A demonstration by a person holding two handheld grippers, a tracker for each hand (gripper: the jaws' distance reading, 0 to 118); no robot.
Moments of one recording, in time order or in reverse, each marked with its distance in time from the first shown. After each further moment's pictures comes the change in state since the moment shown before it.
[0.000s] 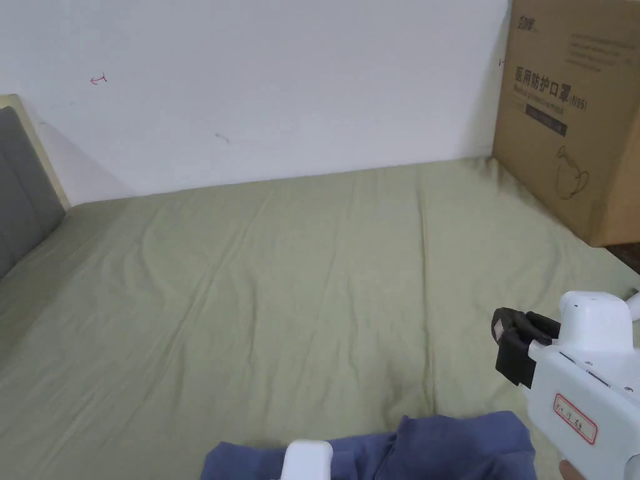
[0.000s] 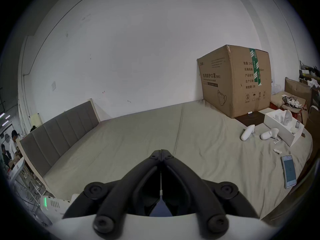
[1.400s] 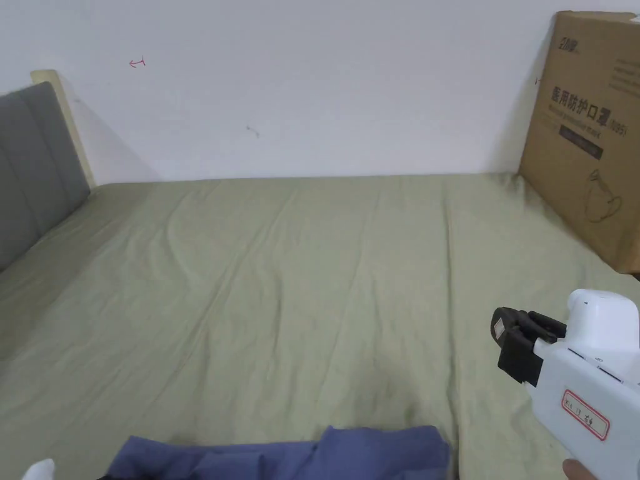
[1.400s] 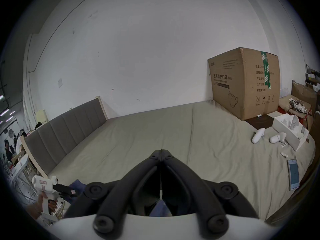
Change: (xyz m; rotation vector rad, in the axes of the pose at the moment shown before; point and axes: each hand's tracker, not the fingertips) left arm -0.312 -0.033 0.107 0.107 -0.130 0.791; right arm -0.048 0.011 -0.009 -0.019 0.059 0.026
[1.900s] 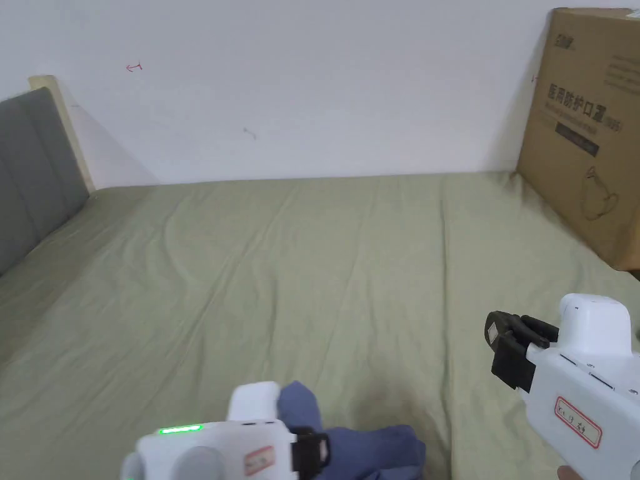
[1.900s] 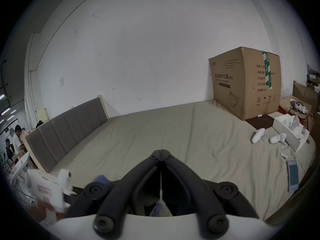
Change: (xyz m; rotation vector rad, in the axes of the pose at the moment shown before) left arm 0.231 -0.118 -0.096 -0.176 -0.060 -0.623; right arm 0.014 -0.001 0.008 -0.003 0.010 0.006
